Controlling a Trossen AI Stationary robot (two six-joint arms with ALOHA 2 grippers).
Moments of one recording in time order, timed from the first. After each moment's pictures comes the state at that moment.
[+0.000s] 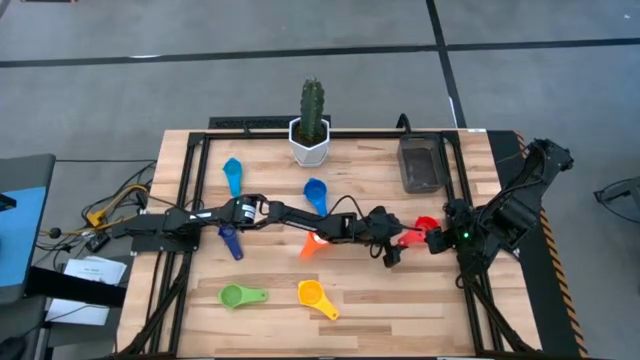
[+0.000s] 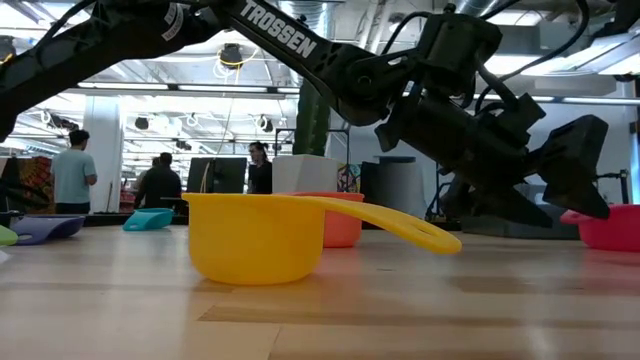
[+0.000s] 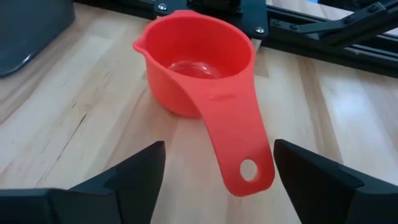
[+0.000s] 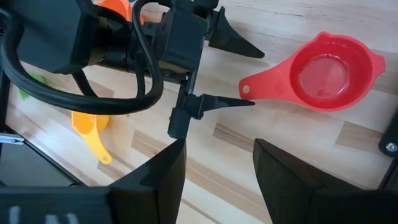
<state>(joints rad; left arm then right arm) -0.07 2.62 2.05 0.22 -0.16 -0.23 0.81 0.99 1.06 -1.33 0.46 2.04</state>
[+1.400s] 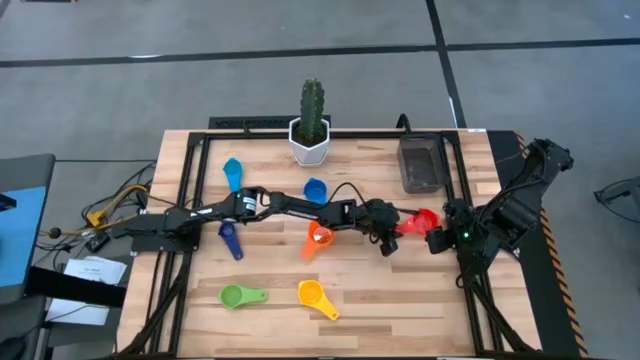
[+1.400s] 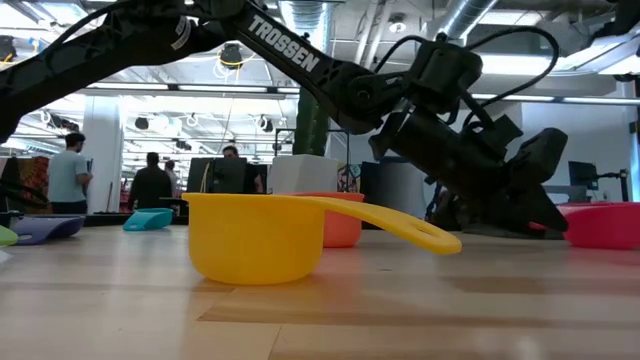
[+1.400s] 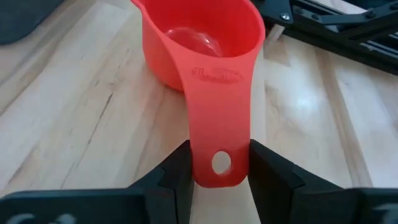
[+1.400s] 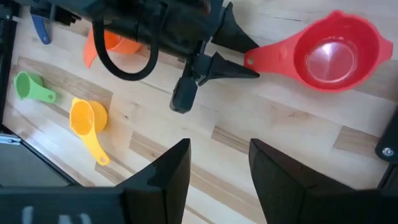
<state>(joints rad) 0.01 2.62 2.05 0.16 0.01 -0.31 0.81 0.99 1.06 -1.34 0.47 2.03</state>
